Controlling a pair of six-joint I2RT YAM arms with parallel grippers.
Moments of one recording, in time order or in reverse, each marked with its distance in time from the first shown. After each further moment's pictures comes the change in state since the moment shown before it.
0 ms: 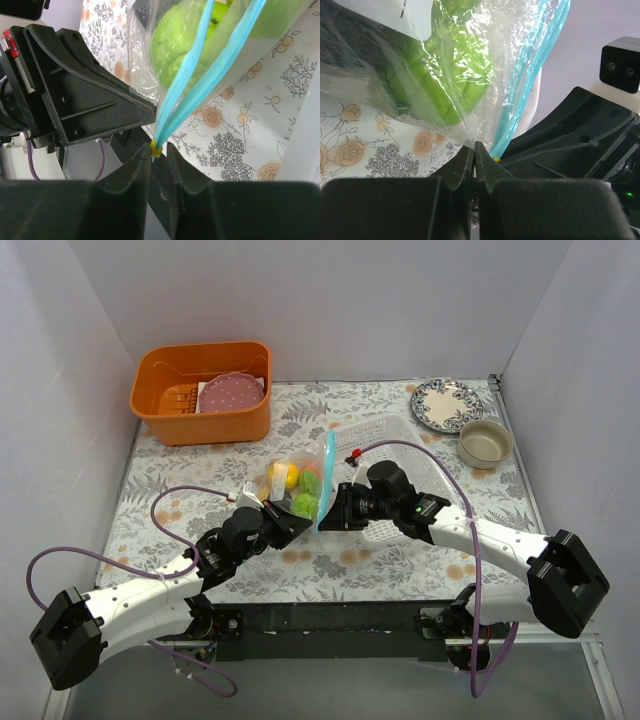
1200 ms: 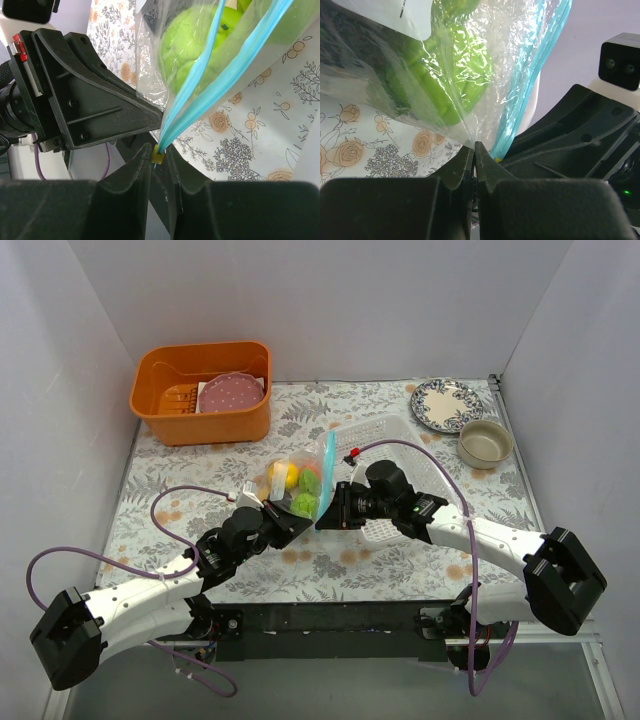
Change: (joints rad) left arm 0.000 0.000 0.000 0.004 0.000 0.000; right arm 0.003 0.021 0.000 0.047 -0.019 0.019
